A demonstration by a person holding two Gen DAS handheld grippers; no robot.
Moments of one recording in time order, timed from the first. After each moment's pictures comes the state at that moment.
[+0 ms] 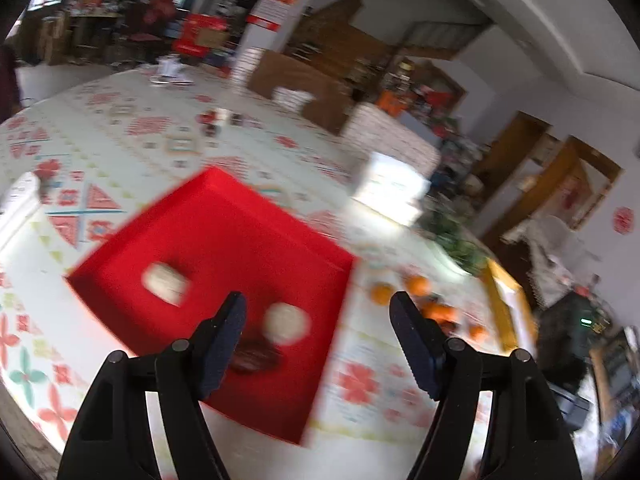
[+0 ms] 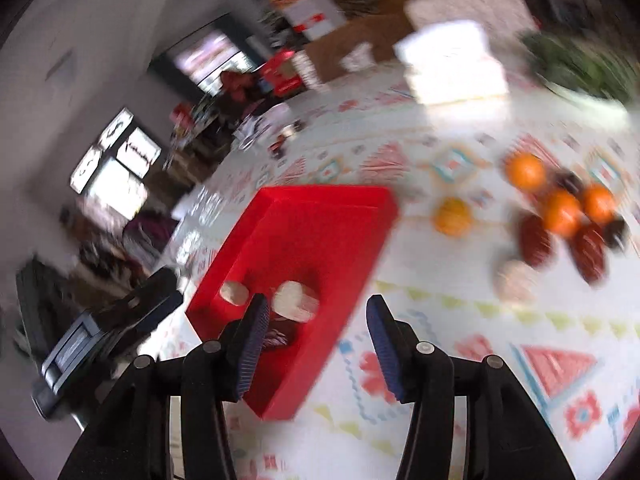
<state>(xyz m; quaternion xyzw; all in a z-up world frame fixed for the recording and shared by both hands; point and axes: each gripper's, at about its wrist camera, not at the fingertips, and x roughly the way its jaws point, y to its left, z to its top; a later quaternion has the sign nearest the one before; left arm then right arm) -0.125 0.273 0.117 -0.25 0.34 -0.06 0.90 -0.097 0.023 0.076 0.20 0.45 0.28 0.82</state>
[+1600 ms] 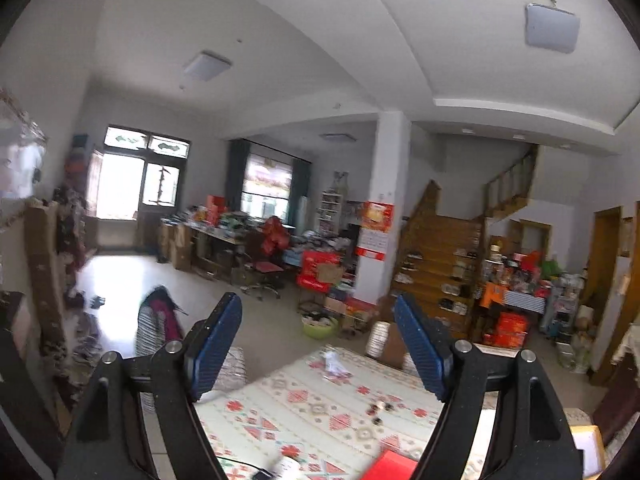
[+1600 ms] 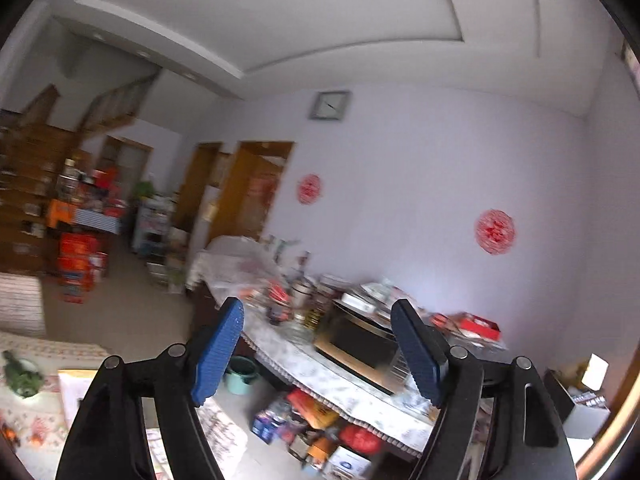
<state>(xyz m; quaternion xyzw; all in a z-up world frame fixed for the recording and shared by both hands) -0.364 0.407 0.519 -0.09 0.02 0.23 0.97 -0.427 -0.349 0.648 -0.13 0.11 -0.51 0.84</state>
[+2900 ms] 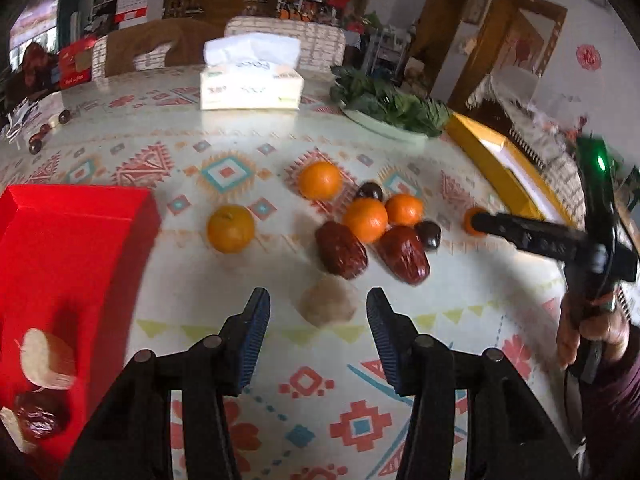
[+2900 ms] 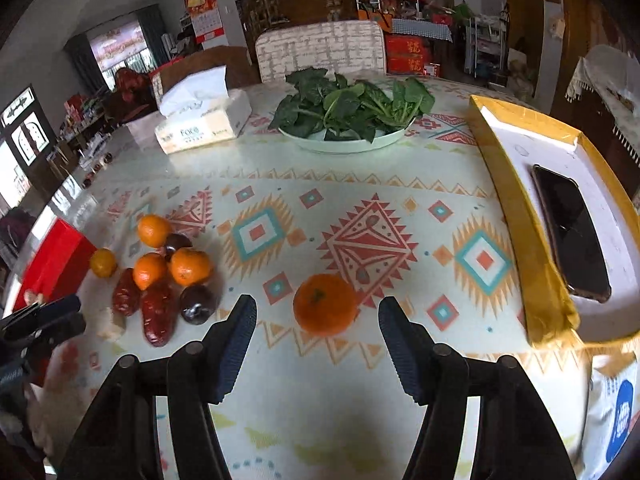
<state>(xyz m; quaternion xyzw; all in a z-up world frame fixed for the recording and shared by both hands) -0.033 0.081 0.025 -0.04 0.43 -0.17 0.88 -0.038 -0.198 0.055 0.03 0.44 0.08 0.89</state>
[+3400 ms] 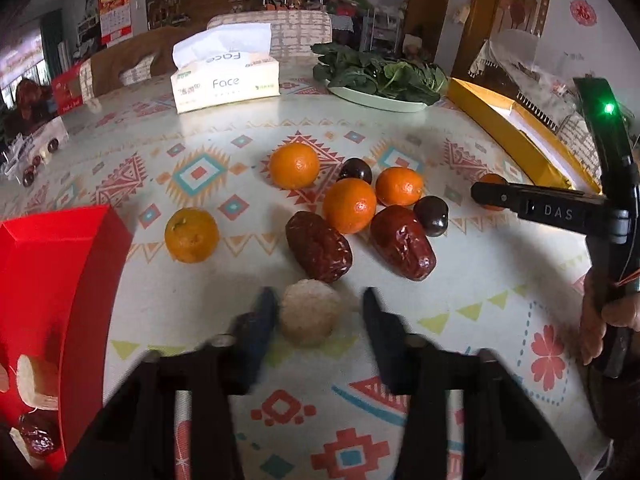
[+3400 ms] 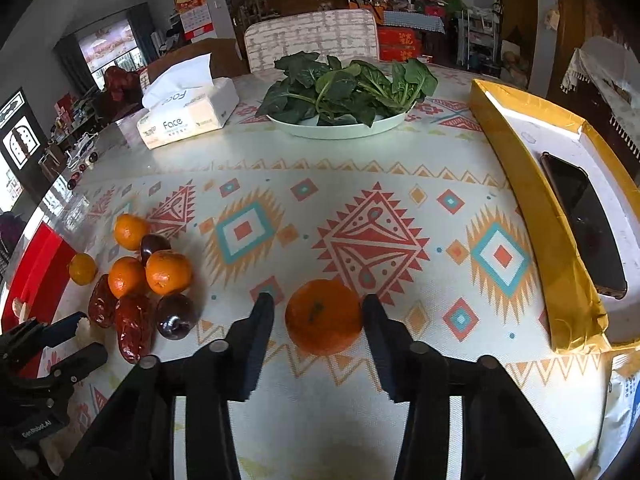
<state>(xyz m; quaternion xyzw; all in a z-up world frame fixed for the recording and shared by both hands) -0.022 0.047 0.010 0.04 0.44 -0.15 0.89 -0.021 -0.196 0.033 0.04 0.45 0.06 0.89</state>
